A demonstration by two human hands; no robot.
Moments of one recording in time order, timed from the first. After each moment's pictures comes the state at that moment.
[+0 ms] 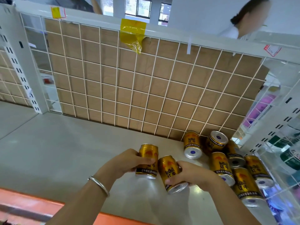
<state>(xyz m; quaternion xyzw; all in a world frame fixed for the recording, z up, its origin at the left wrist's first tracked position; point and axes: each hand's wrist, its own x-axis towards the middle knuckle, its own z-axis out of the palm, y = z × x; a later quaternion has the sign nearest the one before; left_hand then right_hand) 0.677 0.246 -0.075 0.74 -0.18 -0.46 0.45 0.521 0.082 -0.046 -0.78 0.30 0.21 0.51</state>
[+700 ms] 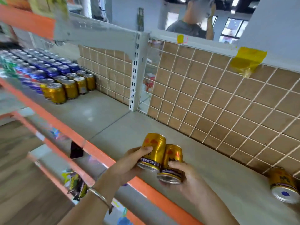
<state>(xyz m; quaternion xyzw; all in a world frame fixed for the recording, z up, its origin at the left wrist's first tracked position) 0.728 0.488 -0.056 0.50 -0.05 -0.35 0.79 0.651 0.314 -0.051 -0.56 0.19 0.11 0.80</state>
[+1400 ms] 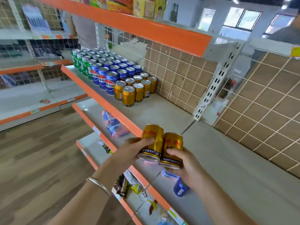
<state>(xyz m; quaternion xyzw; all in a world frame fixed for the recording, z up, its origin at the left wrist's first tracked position) 0.828 0.757 -0.063 0.57 -0.02 -0.22 0.79 0.793 0.573 -0.059 -0.59 0.16 0.14 0.78</state>
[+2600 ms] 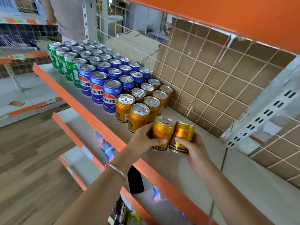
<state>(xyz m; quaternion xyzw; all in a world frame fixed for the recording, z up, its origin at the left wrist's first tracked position) 1.074 0.791 -0.110 0.68 -0.13 -0.15 0.71 1.037 0.611 -0.105 -0.68 0.16 -0.07 0.71</state>
